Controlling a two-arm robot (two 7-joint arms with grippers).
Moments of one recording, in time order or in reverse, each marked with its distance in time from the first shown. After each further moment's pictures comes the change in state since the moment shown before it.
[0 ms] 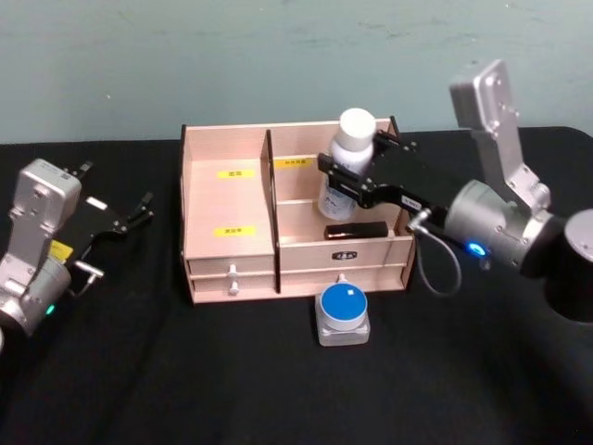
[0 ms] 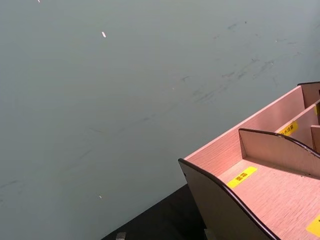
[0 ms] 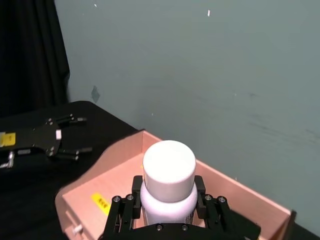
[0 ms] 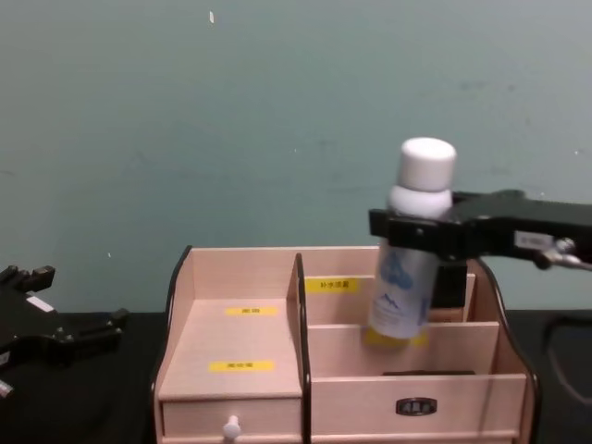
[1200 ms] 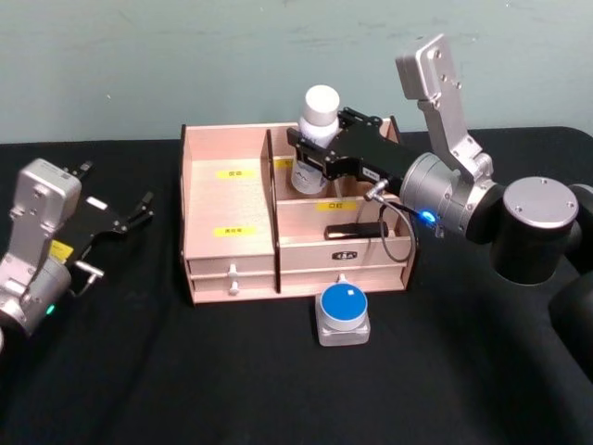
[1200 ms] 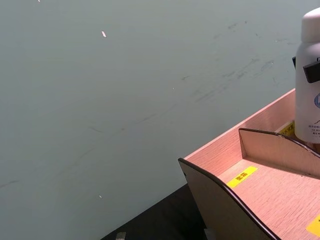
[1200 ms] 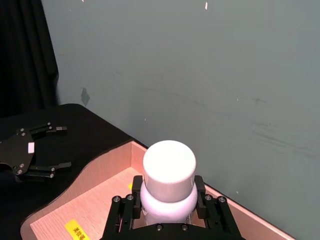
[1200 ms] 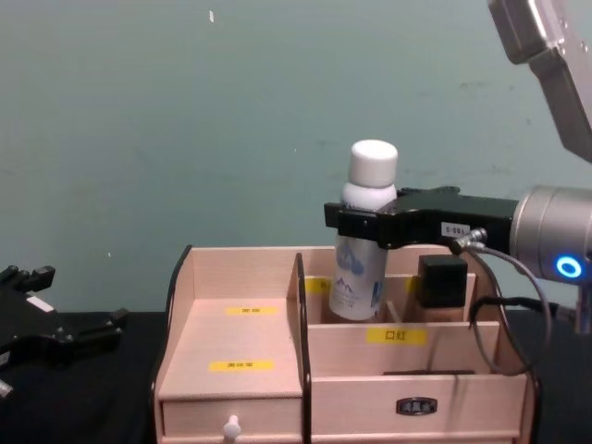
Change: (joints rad) left arm 0.000 0.000 0.000 0.000 0.000 0.000 0.000; right arm 0.161 -0.126 -0.055 0.235 -0.052 -0.047 -0.002
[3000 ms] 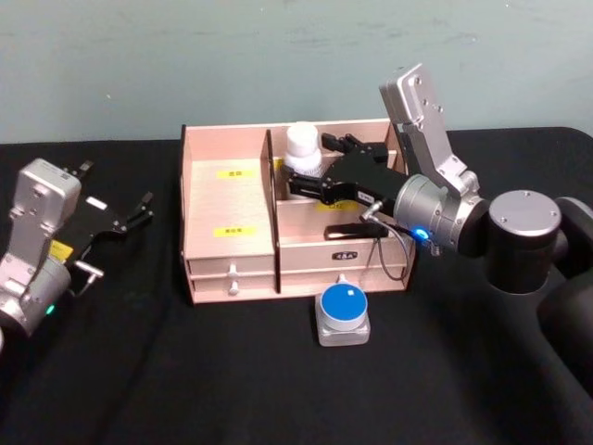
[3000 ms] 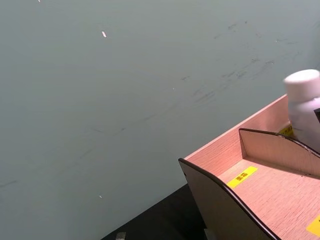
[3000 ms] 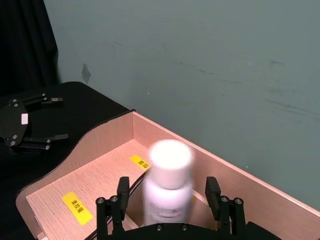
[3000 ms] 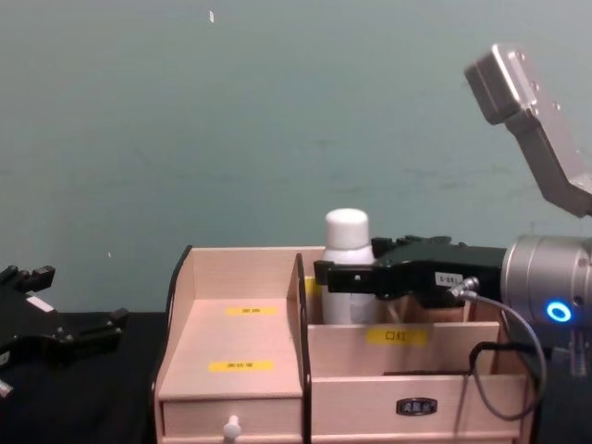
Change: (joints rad) left arm 0.000 0.000 0.000 0.000 0.000 0.000 0.000; right arm 0.020 -0.018 -0.019 0.102 -0.016 0.013 0.032
